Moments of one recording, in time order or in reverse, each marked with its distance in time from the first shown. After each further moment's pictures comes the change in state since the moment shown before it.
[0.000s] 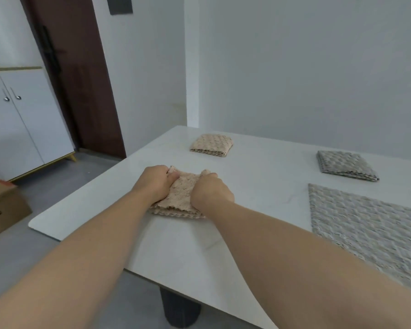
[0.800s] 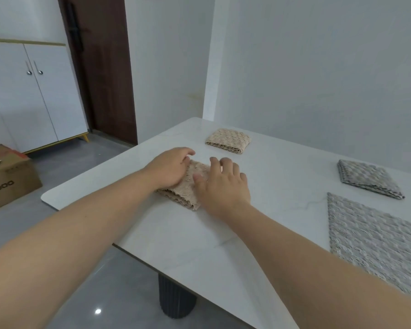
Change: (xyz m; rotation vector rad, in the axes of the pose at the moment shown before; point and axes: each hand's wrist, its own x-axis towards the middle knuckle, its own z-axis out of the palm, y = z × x) left_hand 0.011 -0.012 -0.006 -0.086 -0.014 0.228; right_hand 0.003 0.019 0.017 -0.279 0.292 -0.491
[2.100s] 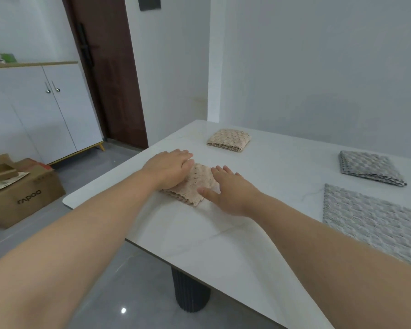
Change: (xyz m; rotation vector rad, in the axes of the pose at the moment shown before) left_hand -0.016 0.021 -0.019 0.384 -0.171 0.007; right_hand -0.021 0.035 -0.045 0.172 -0.393 -0.205
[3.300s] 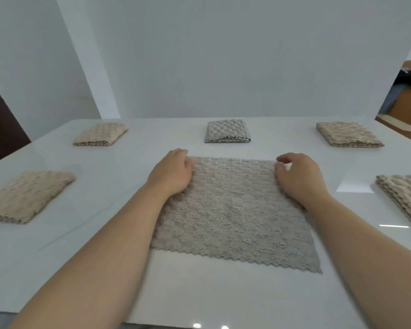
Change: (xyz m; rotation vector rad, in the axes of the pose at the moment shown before) left_hand 0.041 0.362 0.065 -0.304 0.041 0.137; right_hand -0.277 0.327 -0.064 0.199 0.674 0.778
